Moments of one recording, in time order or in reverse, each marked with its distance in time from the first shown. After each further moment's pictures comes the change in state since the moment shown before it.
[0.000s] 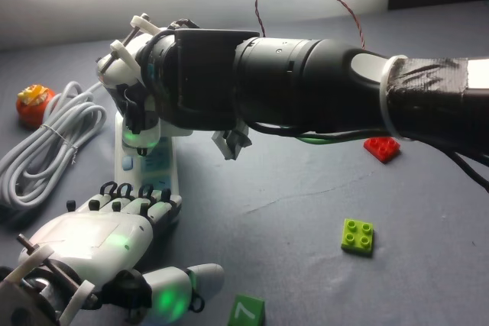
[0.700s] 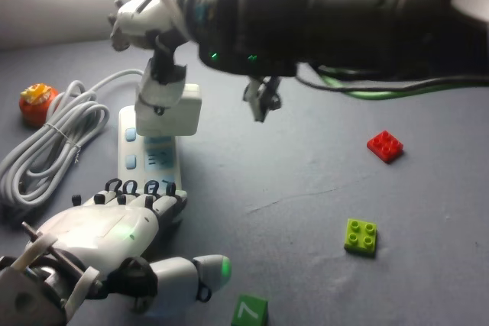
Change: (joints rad) left arm -0.053 0.004 0.002 -0.035 0.028 0.003; right arm 0.095 0.233 -0.216 0.014 0.030 0.013
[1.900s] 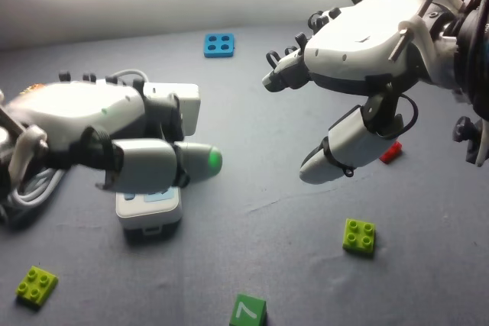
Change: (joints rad) left arm -0.333 0.195 0.108 0.019 0.418 0.109; right arm -0.050 0.694 -0.667 -0.011 0.052 -0.113
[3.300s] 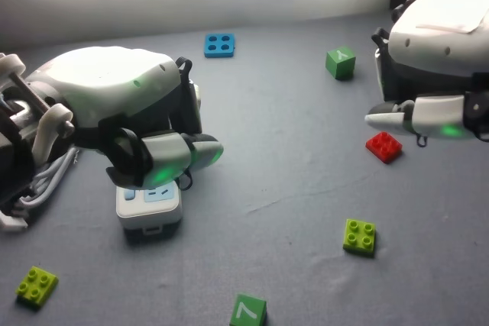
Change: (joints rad) left arm -0.094 -0.015 -0.060 0.001 -0.023 0.058; right arm -0.034 0.257 -0.082 -0.017 0.251 -0.121
